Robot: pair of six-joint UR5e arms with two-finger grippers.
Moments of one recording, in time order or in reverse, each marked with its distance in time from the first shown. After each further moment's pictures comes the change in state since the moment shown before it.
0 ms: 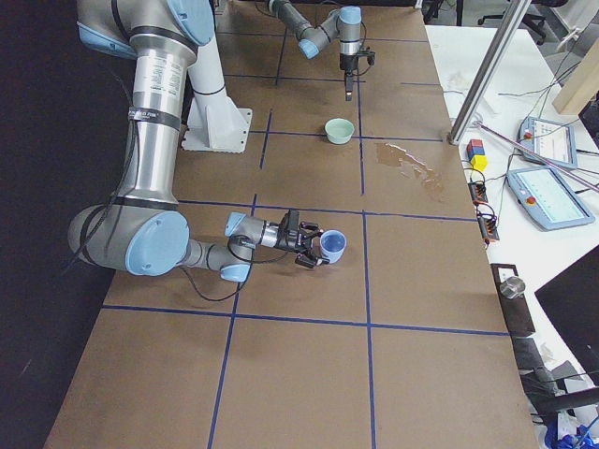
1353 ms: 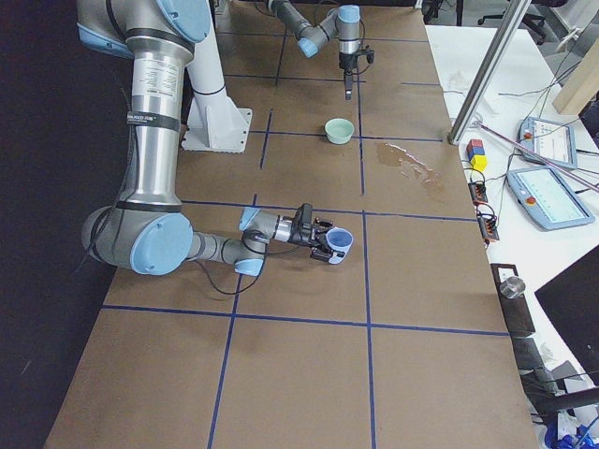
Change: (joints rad) left arm 0.000 0.018 -0.019 0.001 0.008 0.000; right arm 0.094 0.090 -0.018 0.011 0.056 -0.145
